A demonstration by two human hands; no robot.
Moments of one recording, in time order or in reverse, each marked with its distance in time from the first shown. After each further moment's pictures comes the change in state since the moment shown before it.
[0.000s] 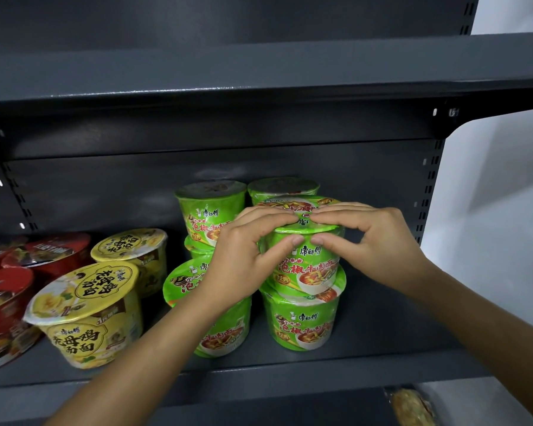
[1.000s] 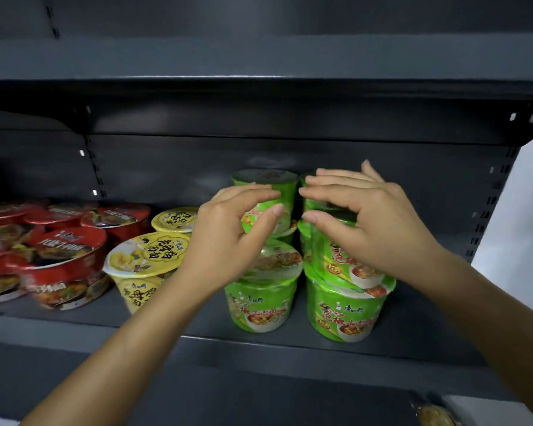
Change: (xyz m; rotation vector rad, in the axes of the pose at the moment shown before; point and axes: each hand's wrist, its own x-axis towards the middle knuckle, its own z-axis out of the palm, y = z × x) left_hand -0.026 0.009 -0.086 0.220 0.102 -0.234; right_hand 0.032 -0.077 0.030 -0.124 -0.113 -0.182
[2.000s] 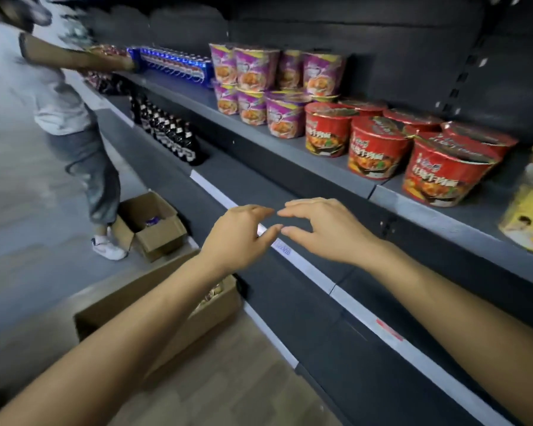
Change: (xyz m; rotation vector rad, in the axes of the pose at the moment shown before) left_hand -0.333 -0.159 -0.407 0.637 -0.255 -0.759; right_hand 0.019 -0.443 0.330 0.377 -0.701 -0.382
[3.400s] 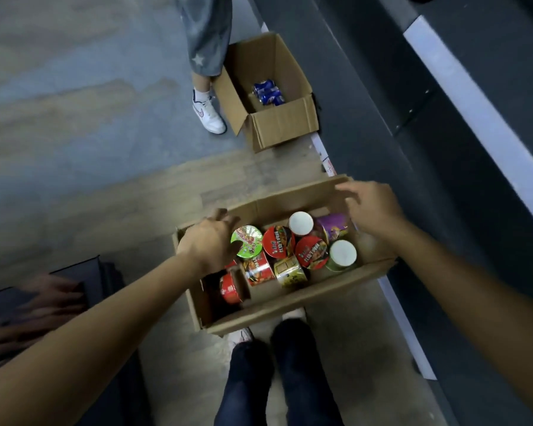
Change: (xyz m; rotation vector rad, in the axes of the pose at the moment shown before) left_hand -0.052 -0.655 0.102 0.111 -0.615 -0.755; right_hand 0.469 -0.055 0.523 0.204 -0.452 0.289
